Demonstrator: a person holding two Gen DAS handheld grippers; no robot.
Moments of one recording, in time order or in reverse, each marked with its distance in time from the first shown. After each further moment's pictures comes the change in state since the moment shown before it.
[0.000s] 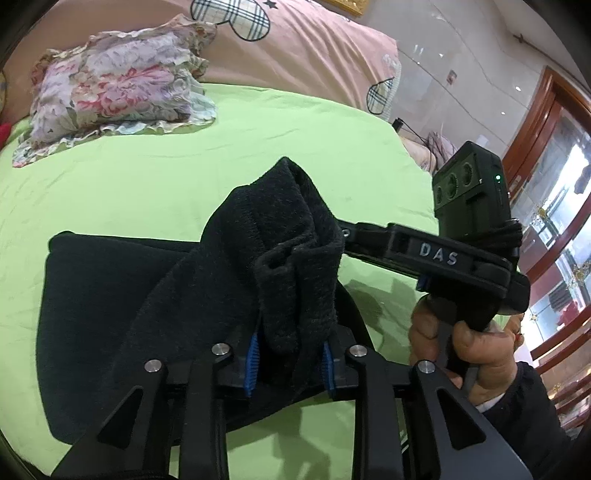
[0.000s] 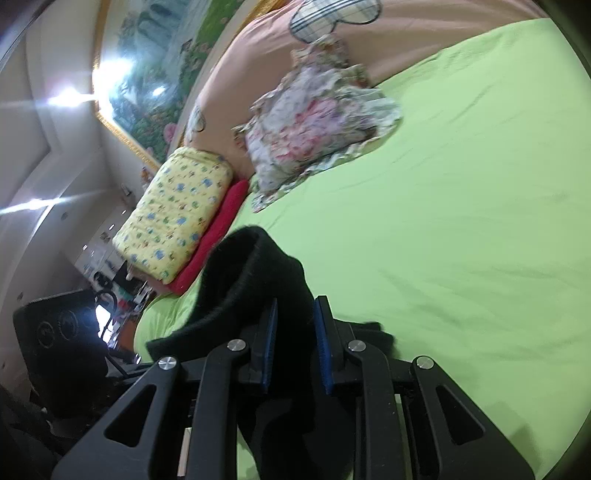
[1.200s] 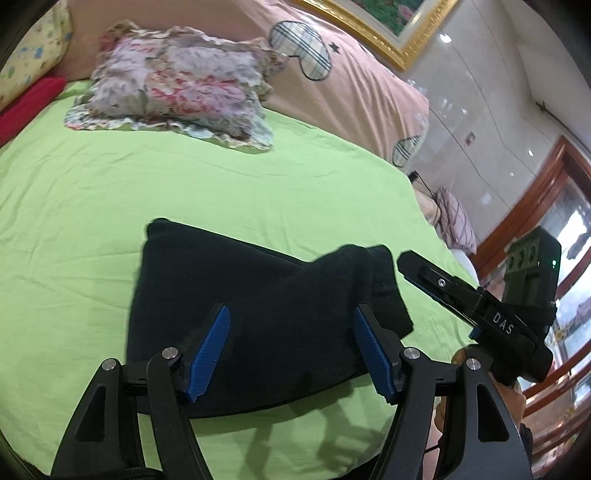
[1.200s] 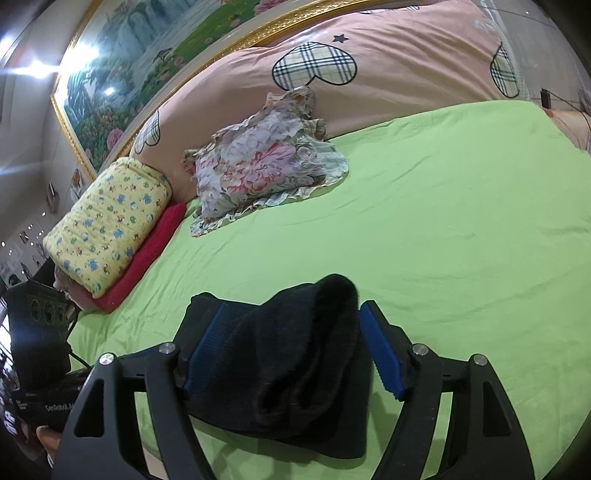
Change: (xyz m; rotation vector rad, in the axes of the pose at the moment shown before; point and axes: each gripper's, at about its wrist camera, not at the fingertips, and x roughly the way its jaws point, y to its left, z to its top) left arm -0.077 0.083 -0.018 -0.218 -0.118 -0.032; right arm -0.028 0.096 -0.022 -0.116 -0.142 -0.402
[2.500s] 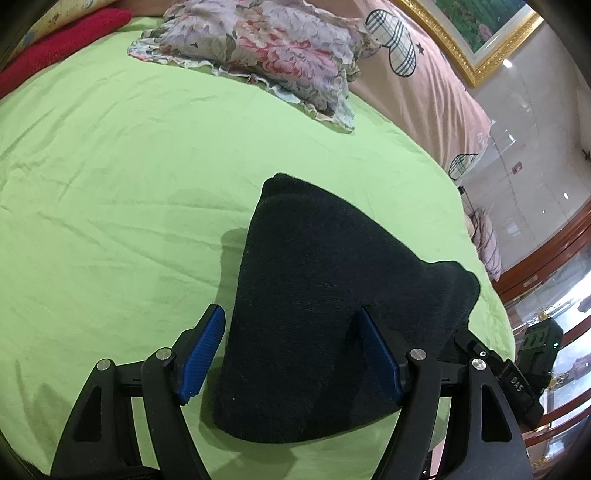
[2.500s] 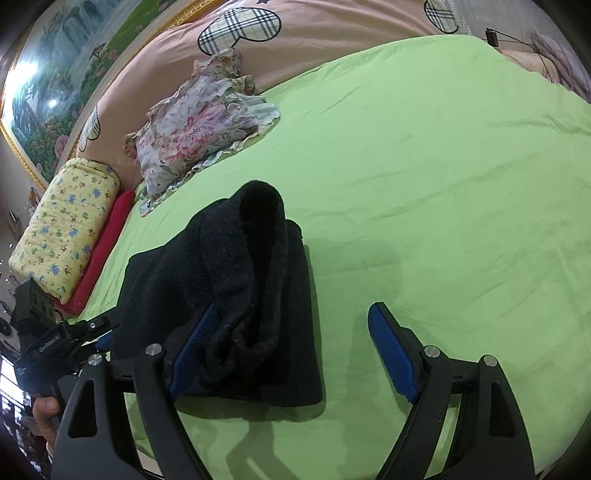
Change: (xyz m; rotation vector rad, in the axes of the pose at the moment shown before) left arm 0.032 0.088 -0.007 -0.195 0.083 0.090; right arm 0.011 -0.045 -0.060 0.182 0.112 -0.118
